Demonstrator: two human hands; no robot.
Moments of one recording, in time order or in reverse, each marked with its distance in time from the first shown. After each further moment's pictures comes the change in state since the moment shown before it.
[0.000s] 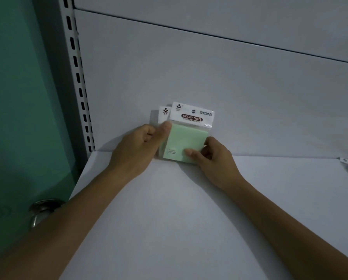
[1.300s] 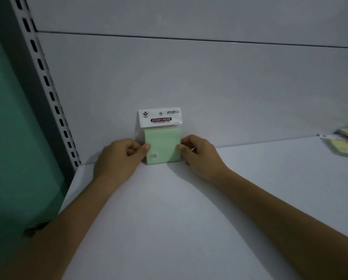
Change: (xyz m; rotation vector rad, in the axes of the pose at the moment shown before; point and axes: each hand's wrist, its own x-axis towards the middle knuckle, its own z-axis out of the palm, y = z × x) left_hand 0.006 -0.016 0.003 0.195 0.064 0.030; right_hand -0.004 -0.003 -0.001 0.021 -0.004 -0.021
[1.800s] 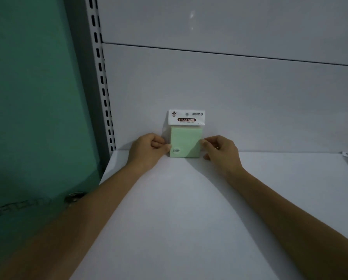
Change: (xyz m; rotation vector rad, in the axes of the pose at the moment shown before) left_hand -0.013 0.010 -0.004 -0.151 0.017 -0.107; right_hand 0.000 -0.001 -0.005 0.099 0.136 0.089
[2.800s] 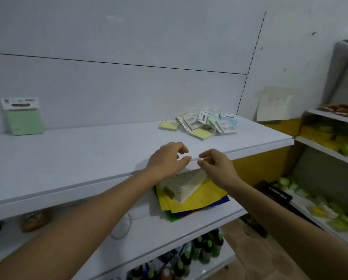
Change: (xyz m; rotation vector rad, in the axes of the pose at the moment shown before) left_hand -0.309 0.263 0.331 0.242 -0.438 0.545; right_hand -0.270 0.098 -0.451 -0.225 0.108 0.179
